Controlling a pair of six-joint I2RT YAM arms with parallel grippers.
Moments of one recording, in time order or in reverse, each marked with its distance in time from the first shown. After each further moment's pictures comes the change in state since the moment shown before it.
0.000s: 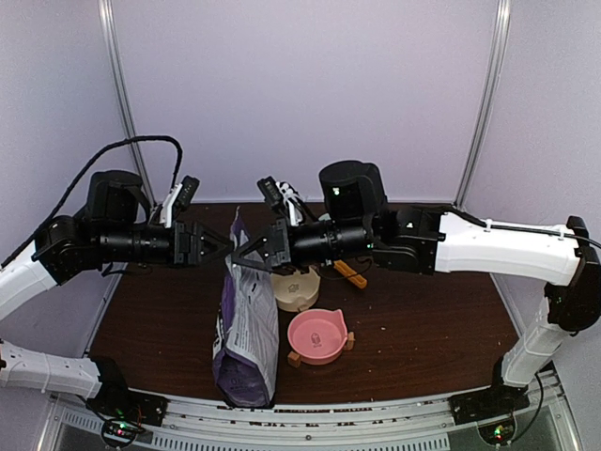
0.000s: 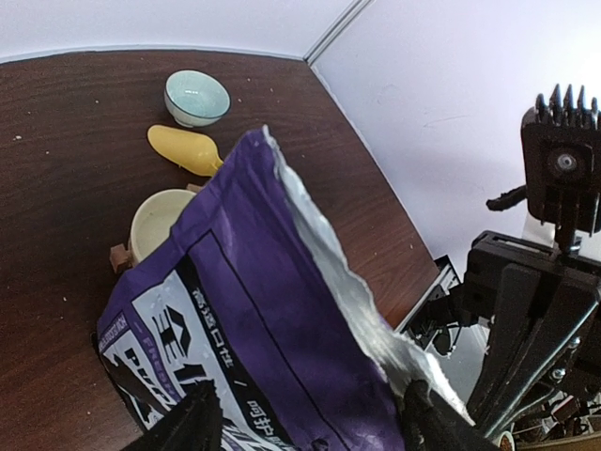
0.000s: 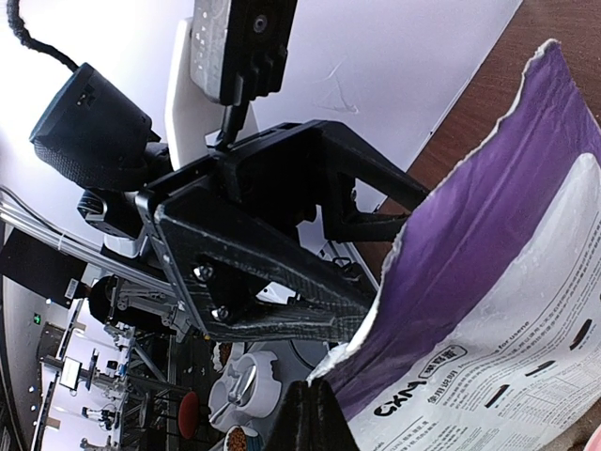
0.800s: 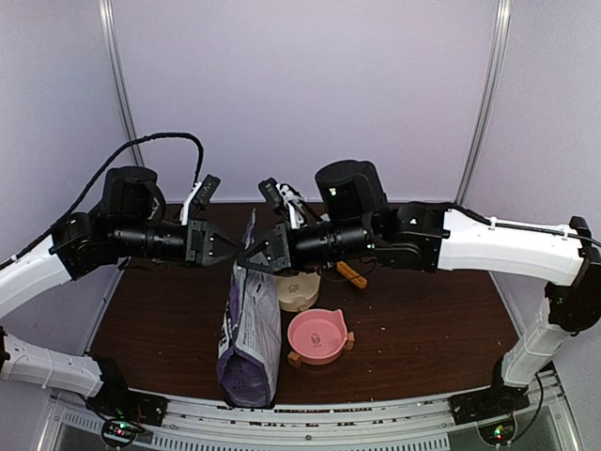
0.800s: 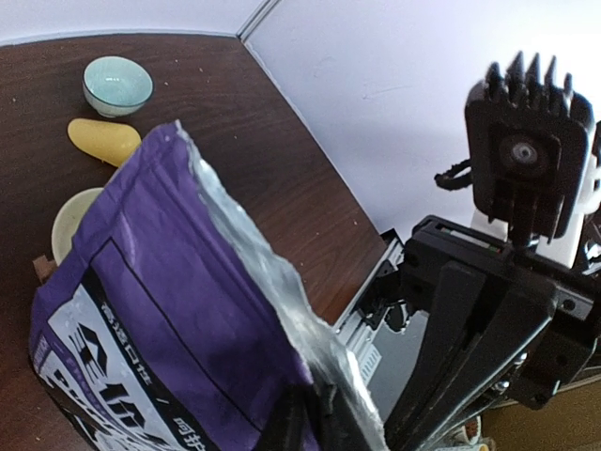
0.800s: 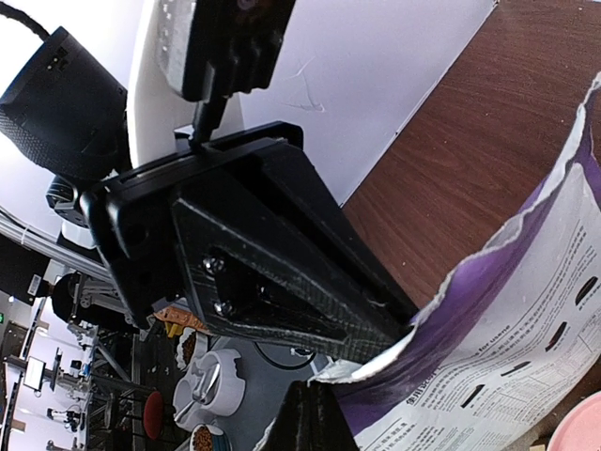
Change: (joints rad) left arm 0.003 0.082 0.002 0.113 0.183 -0.019; right arm 0.011 -0.002 0.031 -0.110 0.069 -0.079
